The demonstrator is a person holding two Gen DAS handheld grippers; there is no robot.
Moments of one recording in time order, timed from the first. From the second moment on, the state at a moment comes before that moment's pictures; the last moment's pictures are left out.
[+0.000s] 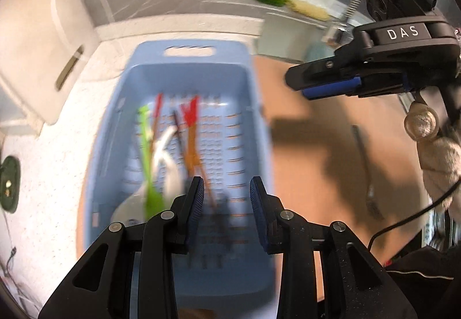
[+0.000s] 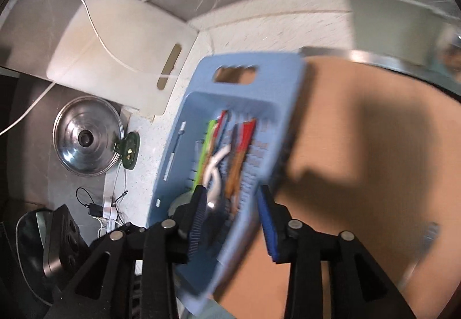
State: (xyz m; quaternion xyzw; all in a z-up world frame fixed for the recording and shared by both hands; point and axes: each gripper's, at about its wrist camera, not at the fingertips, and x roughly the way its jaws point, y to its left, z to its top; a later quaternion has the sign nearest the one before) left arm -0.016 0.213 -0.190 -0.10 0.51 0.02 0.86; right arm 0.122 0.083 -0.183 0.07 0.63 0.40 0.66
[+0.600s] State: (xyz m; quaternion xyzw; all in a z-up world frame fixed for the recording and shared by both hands) left arm 0.014 0.036 -0.225 -0.10 0.56 -0.13 0.81; right arm 0.148 -0.064 -0.233 0.03 0.68 0.31 0.66
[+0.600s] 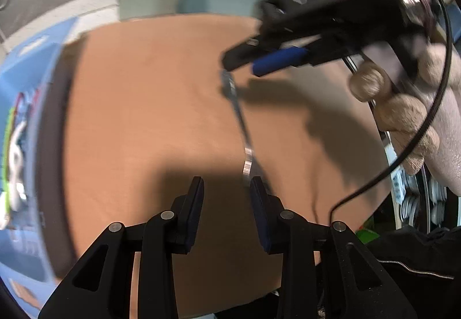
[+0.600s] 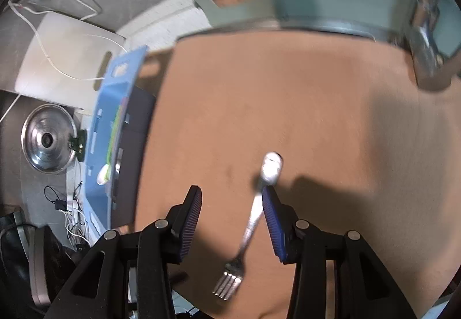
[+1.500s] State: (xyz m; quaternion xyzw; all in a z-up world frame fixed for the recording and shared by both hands) left arm 0.007 -0.009 -0.245 -0.05 0.57 -0.08 0.82; right arm 0.135 -0.047 -0.260 -0.07 0.66 0.29 0.69
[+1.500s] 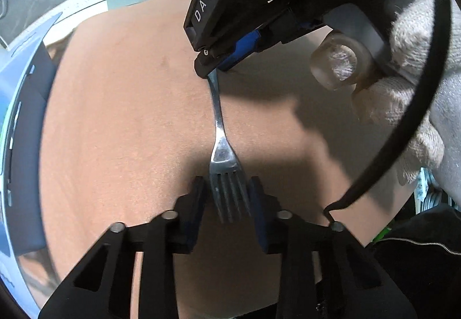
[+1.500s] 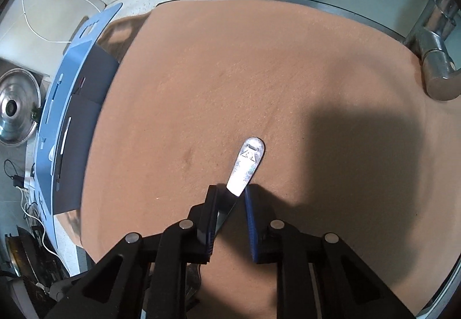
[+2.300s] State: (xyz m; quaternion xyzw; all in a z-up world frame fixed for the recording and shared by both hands) left arm 0.011 0.043 -0.241 -0.13 0.57 -0.07 0.81; right arm 0.129 -0.075 -0.277 0.14 0.72 0.31 0.60
